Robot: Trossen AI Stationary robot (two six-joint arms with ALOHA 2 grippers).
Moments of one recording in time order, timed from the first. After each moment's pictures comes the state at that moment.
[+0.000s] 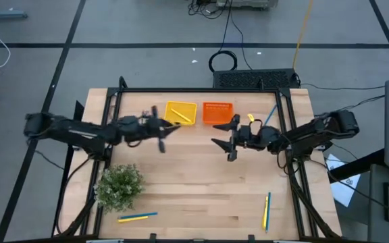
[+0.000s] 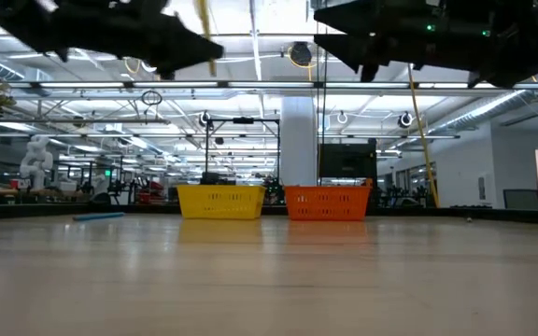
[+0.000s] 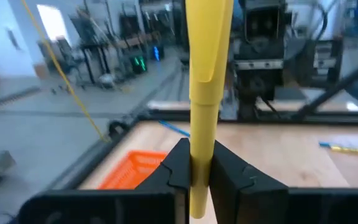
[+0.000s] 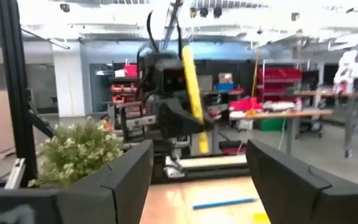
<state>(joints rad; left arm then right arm) 0.06 1.08 0.45 0.62 -0.15 0.09 0.04 1.40 0.40 1.25 0.16 -0.01</state>
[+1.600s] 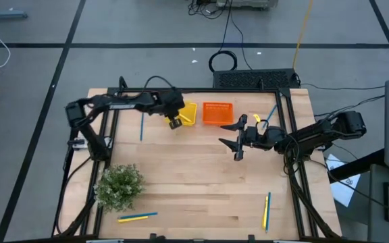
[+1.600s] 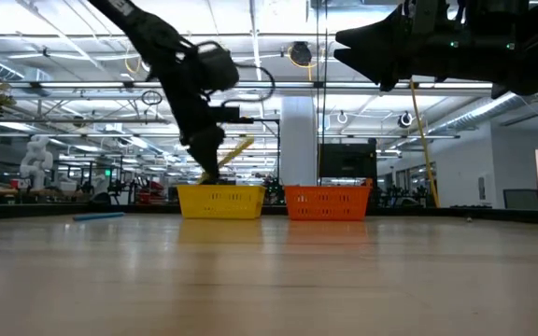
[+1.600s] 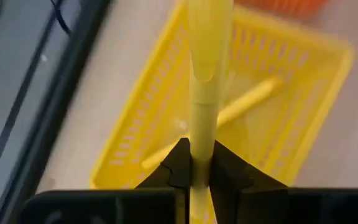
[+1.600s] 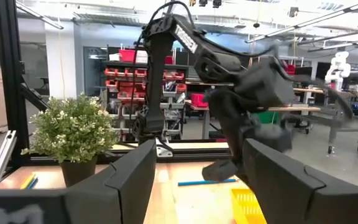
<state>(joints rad) 0.46 1.72 1.13 -0.49 -0.14 0.19 0.02 1.31 0.28 1.22 0.16 -0.06</state>
